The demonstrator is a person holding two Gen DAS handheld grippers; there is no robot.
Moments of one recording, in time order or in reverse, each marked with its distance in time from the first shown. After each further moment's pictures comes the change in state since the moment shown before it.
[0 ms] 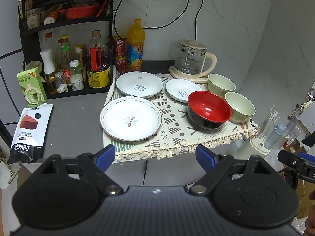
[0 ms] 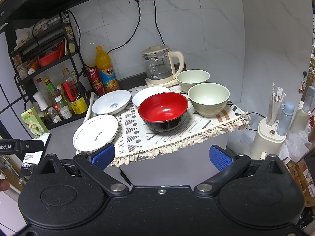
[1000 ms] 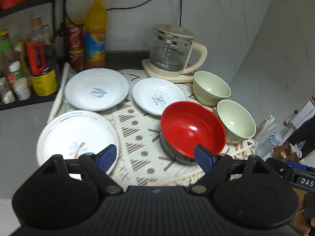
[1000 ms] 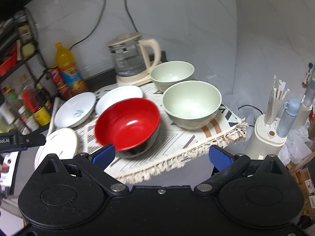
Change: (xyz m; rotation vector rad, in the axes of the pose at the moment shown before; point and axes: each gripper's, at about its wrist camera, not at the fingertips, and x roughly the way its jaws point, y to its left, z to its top) left arm 0.184 -0.063 0.092 0.003 0.098 -0.120; right arm 0.147 -0.070 0.067 0.072 0.105 -0.075
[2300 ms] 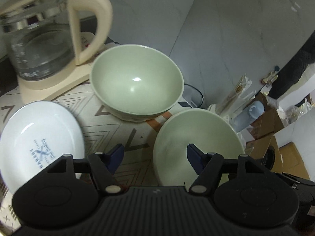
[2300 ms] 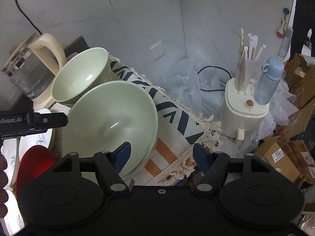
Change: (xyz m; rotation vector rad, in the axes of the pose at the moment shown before) left arm 0.268 -0.159 0.107 0.299 0.315 -0.269; right arm 0.166 -0.111 0.059 0.316 0.223 -0.210
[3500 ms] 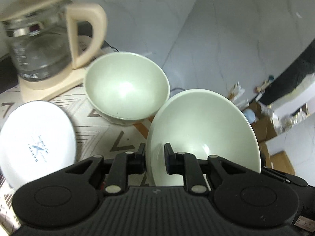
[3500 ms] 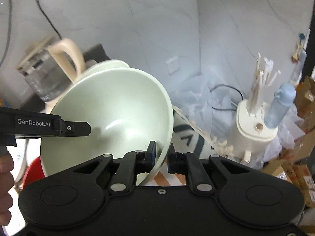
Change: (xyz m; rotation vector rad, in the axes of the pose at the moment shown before) left arm -0.037 -0.013 -0.001 -0.064 -0.042 -0.022; right arm -0.026 0.025 0.019 -0.132 -0.108 0.068
